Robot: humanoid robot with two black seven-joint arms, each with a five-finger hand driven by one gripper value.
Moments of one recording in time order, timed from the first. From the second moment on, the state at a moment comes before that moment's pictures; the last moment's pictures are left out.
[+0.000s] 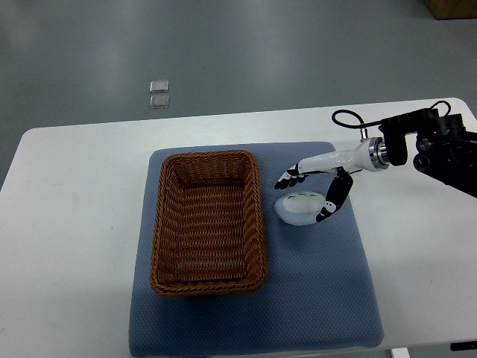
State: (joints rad) left arm -0.03 0.00 -0.10 -0.17 0.06 -0.04 0.11; right arm 1.00 -0.51 0.27 1.09 -1.39 0.56 0.26
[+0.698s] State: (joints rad) left arm -0.03 0.00 -0.10 -0.17 0.06 -0.04 0.11; right arm 0.99 -0.48 0.24 1.08 -1.41 0.56 0.26
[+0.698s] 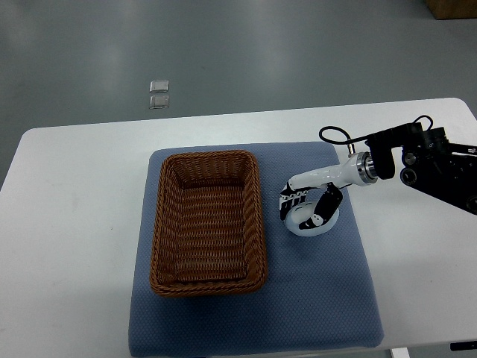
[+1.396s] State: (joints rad) left arm -0.03 0.00 -0.10 -0.17 0.06 -0.04 0.11; right arm 1.00 -0.48 0.25 1.08 -1.41 0.56 0.26
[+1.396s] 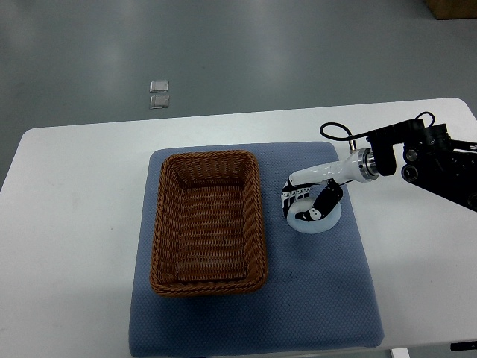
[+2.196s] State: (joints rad) left arm -0.03 0.00 -0.10 -0.17 0.06 -0.04 0.11; right arm 1.24 -0.39 0.33 1.02 -1.37 0.55 0.26
